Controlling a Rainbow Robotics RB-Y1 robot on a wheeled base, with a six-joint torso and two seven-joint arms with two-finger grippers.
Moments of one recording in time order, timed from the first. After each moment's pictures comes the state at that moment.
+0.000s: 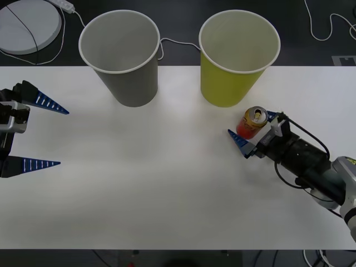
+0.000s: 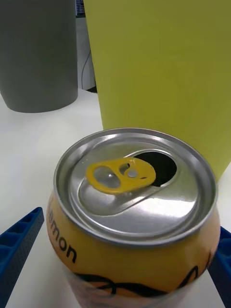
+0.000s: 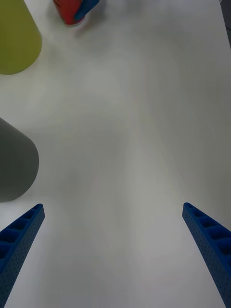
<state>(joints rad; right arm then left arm) -0.28 -0.43 0.03 -0.97 0.94 -0.81 0.62 -0.16 0.98 0.28 -2.01 -1.60 -1.57 0.21</state>
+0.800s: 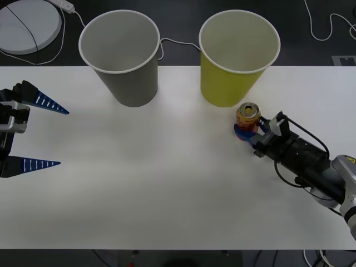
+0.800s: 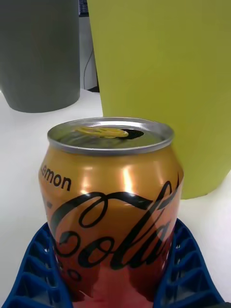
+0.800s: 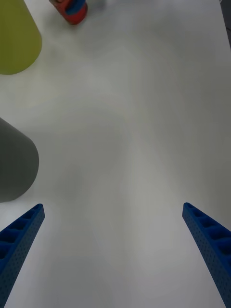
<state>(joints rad) -0.28 -0.44 0.03 -0.97 0.94 -0.82 0.62 -0.16 0.98 0.28 -2.01 -1.60 -1.57 0.21</state>
